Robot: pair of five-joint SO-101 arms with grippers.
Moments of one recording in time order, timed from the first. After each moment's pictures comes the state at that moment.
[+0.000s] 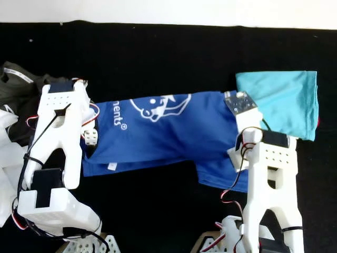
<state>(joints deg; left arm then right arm) -13.1 5.3 14.5 84.7 -16.1 4.5 -29.7 44.2 67.9 33.7</state>
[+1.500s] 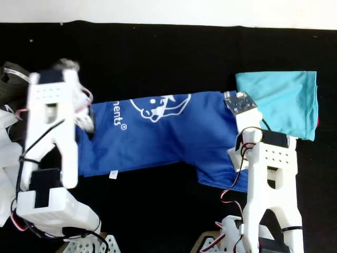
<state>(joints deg) -15.6 5.2 0.9 88.2 -16.1 4.5 -29.7 44.2 67.9 33.7</state>
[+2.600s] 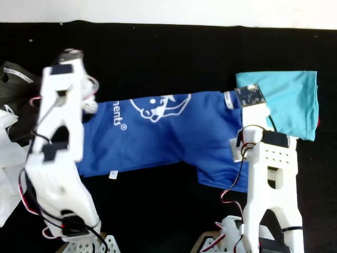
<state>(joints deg) -18.9 34.7 -20.9 72.0 -16.1 4.5 -29.7 44.2 61.1 24.5</state>
